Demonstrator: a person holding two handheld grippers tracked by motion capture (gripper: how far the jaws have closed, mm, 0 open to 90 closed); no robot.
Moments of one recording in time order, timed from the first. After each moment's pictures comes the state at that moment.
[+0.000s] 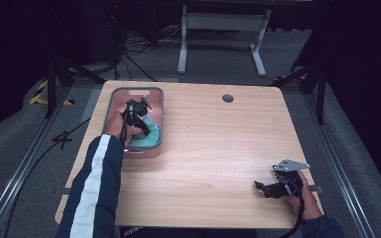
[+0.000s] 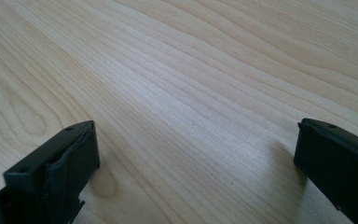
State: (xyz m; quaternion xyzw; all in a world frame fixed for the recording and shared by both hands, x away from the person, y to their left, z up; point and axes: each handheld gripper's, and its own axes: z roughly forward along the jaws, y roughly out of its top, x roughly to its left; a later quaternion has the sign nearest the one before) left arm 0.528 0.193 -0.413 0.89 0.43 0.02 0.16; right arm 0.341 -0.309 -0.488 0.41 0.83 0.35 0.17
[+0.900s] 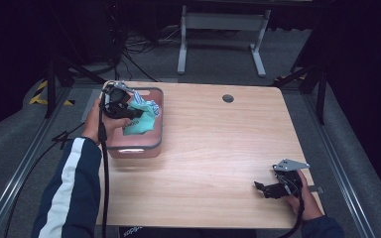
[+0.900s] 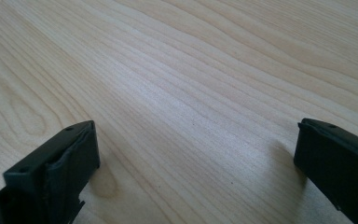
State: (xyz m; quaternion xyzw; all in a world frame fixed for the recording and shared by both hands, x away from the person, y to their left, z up) left arm 0.474 0.217 -0.321 0.87 0.36 0.14 0.31; right arm 0.341 -0.309 -0.488 0.41 0.83 0.35 0.17
